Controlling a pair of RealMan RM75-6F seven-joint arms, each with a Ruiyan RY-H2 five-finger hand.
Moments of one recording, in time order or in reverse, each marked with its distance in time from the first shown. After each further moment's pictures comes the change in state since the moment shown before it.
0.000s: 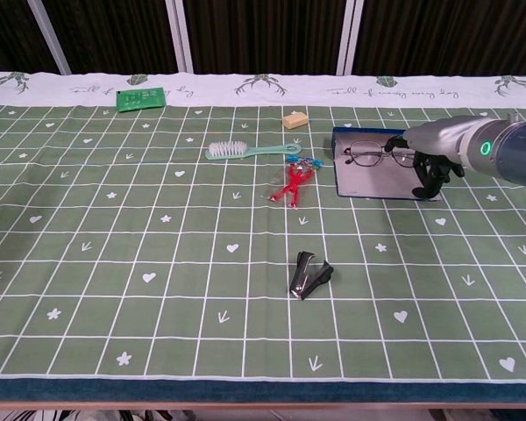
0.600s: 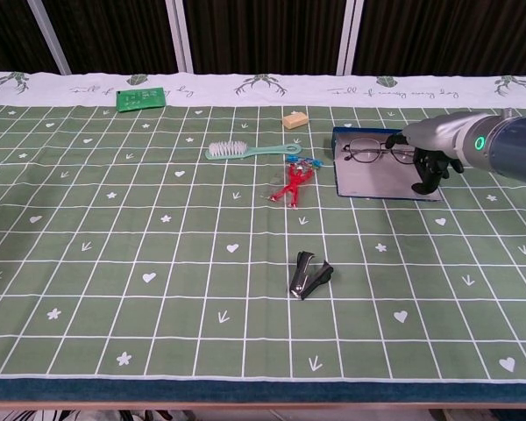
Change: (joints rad) left arm 0.000 0.002 0.000 -0.003 -0.004 -0.002 0.000; right arm 0.024 -0.018 0.008 0.053 0.051 -0.017 -0.022
